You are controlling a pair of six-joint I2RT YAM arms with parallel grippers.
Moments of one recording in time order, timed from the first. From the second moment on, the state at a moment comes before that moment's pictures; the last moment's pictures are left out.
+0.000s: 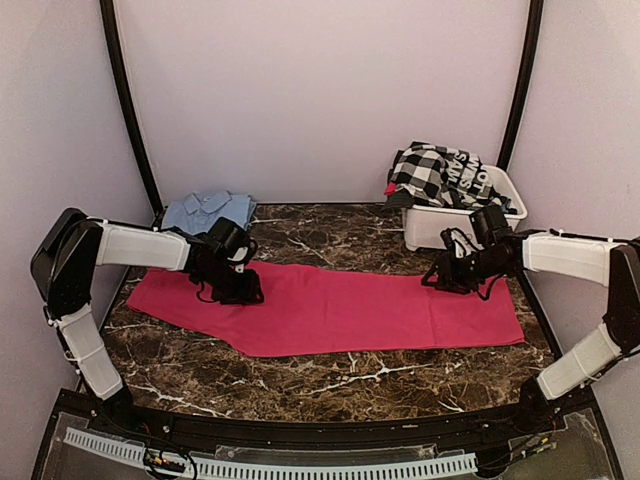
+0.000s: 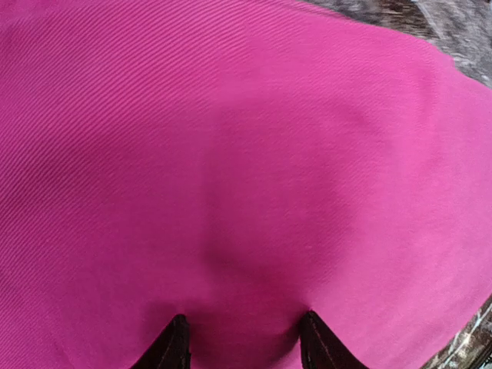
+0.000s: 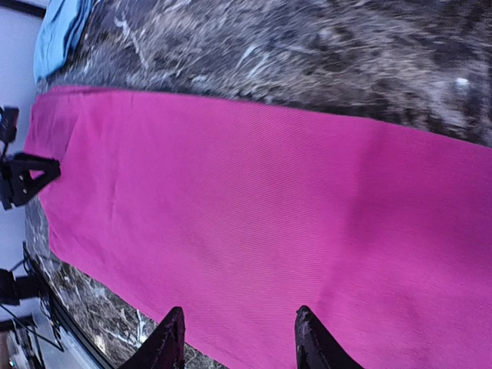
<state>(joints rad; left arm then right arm) -0.54 1.76 1.06 -0.39 0.12 -0.49 0.32 1.46 0.87 -0.41 -0.46 0.33</state>
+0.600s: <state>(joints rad) -0.22 1.75 0.99 -0.34 0.12 -0.61 -0.10 1.27 0.76 -0.52 -0.41 0.41</state>
